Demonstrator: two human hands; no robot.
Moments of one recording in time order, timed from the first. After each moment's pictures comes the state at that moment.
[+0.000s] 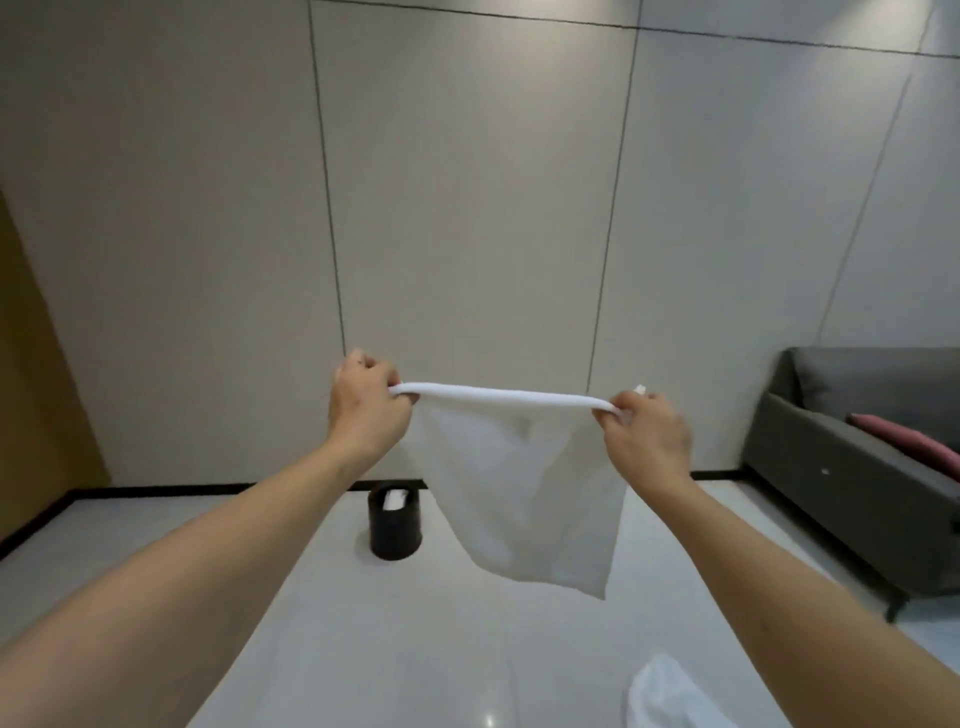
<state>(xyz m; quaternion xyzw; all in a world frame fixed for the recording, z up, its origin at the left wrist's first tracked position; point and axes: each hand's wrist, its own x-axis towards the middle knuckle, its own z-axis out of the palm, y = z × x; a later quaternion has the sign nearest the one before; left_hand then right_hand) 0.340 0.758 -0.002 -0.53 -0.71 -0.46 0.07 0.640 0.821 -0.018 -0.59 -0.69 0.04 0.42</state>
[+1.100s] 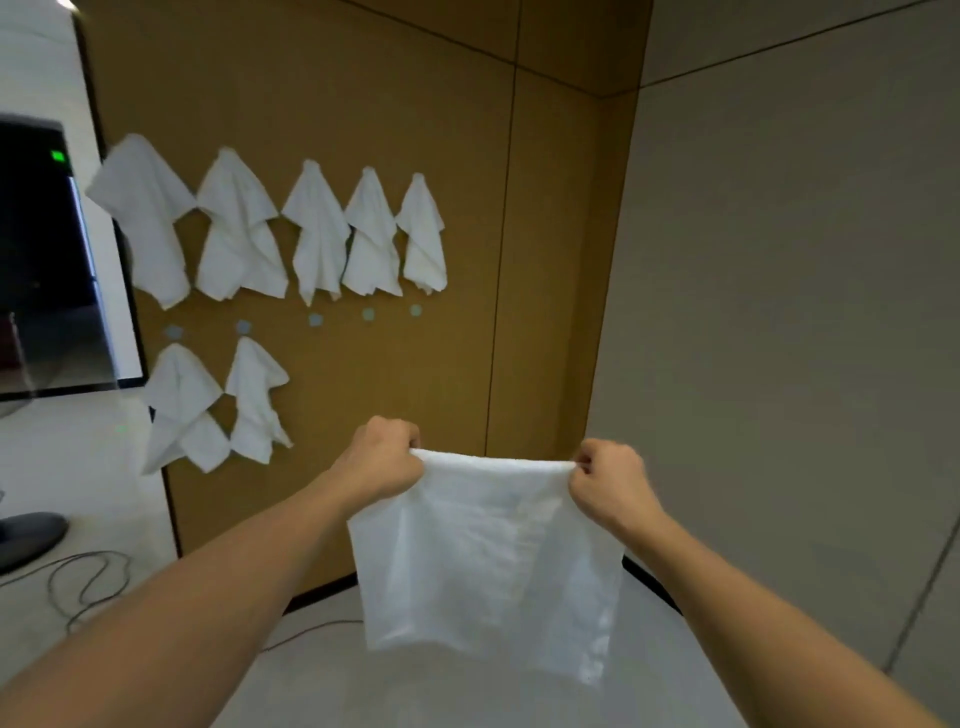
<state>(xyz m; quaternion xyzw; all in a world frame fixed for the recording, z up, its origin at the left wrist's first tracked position) -0.319 0.523 0.020 -0.14 -0.96 -0.21 0.12 -0.235 0.786 0.011 -0.09 -0.95 0.22 0.23</state>
